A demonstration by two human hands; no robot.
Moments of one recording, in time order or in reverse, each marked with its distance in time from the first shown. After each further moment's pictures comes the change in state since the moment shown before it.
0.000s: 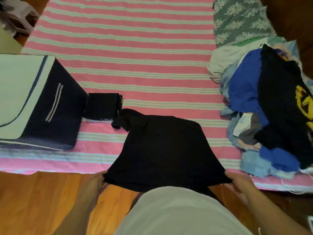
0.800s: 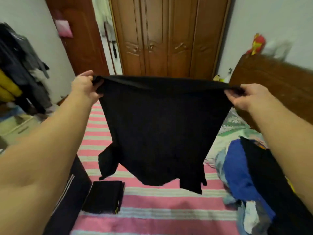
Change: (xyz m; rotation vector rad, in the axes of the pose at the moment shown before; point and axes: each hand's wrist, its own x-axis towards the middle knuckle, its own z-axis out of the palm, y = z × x) left_hand -0.217 0.590 0.126 -0.534 -0.321 0.877; right_hand -0.327 -0.483 -0.005 0.982 -0.588 -0.666
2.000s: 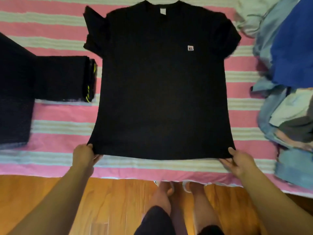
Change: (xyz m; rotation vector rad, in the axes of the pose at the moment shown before) left_hand -0.209 -0.570 -0.374 0.760 0.522 -0.845; right_hand 0.041 0.410 -0.589 -0.753 0.731 0.627
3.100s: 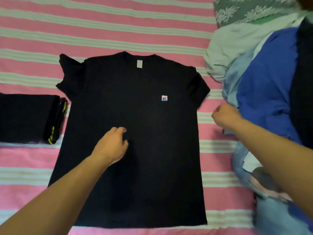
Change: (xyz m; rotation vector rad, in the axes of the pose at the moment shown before) left_hand -0.075 0.141 0.202 1.116 -0.334 0.886; right_hand -0.028 -0.290 0.114 -1.335 0.203 -0.824
